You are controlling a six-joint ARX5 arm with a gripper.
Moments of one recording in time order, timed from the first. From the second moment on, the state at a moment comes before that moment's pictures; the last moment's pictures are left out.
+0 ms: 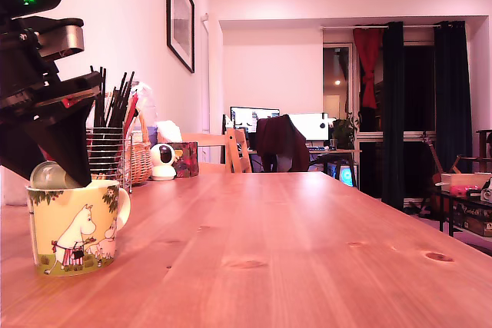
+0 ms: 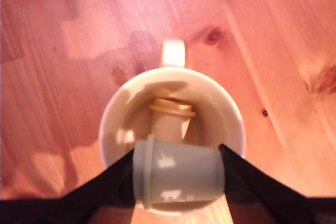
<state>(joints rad) -0.37 1.36 0.84 -0.50 0.11 -0.09</state>
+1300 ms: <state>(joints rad) -0.37 1.36 0.87 -0.50 0.11 -0.08</state>
